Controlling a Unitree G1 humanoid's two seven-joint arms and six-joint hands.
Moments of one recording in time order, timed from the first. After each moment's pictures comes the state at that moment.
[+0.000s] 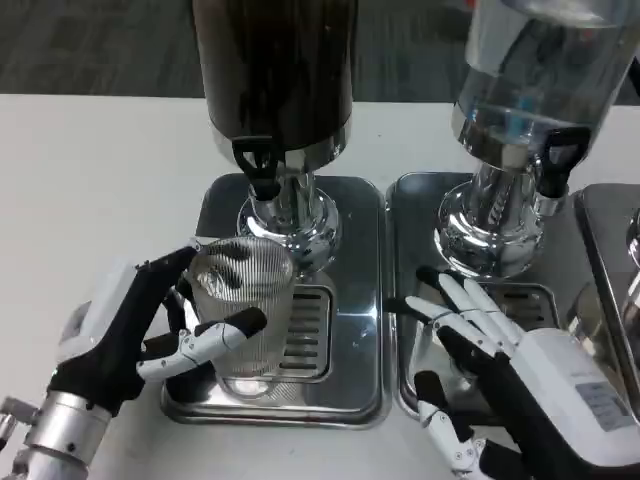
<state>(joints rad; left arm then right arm) -0.13 0.45 -0.10 0.75 0.41 -0.88 0.24 0.55 -0.32 0.15 -0.48 -0.68 -0.34 0.01</state>
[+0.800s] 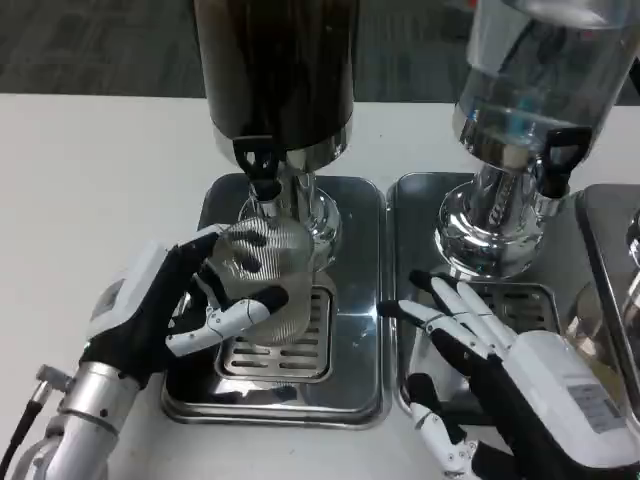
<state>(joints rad) -0.29 0.41 -0.16 0.94 0.45 -0.84 0.27 0.54 -0.32 0.17 -0.48 -0.69 -0.32 0.01</state>
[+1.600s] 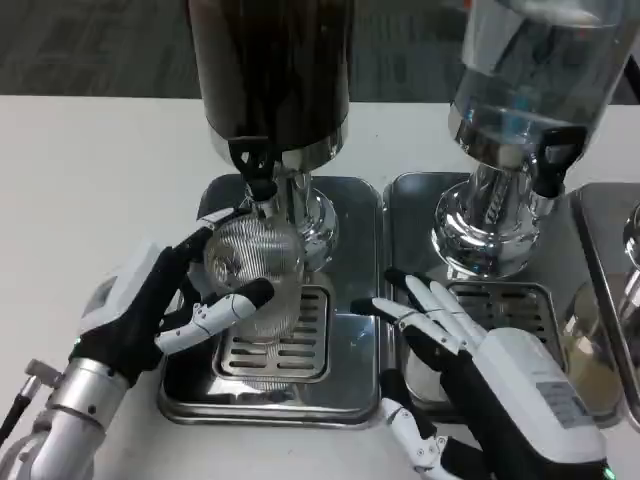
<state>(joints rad) -0.32 0.44 -0.18 1.01 0.44 -0.88 0.26 0.52 -0.26 0.25 -0.49 -0.73 -0.27 0.01</state>
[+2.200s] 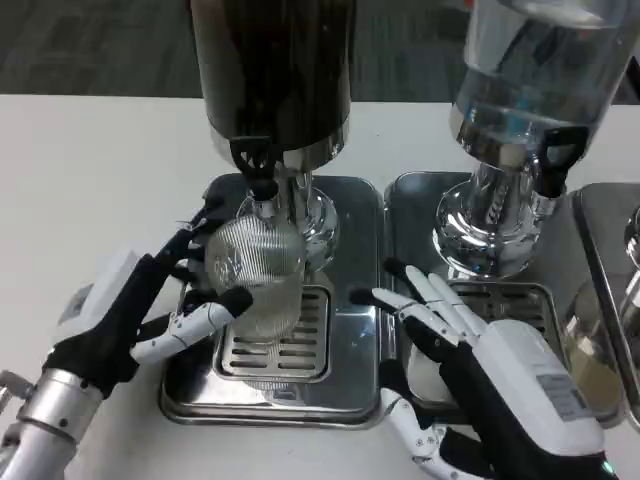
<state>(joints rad) -0.23 0.50 -0.14 0.88 0.39 -0.90 0.20 0.50 -0.25 0.25 -0.48 -0.73 -0.27 -0.01</state>
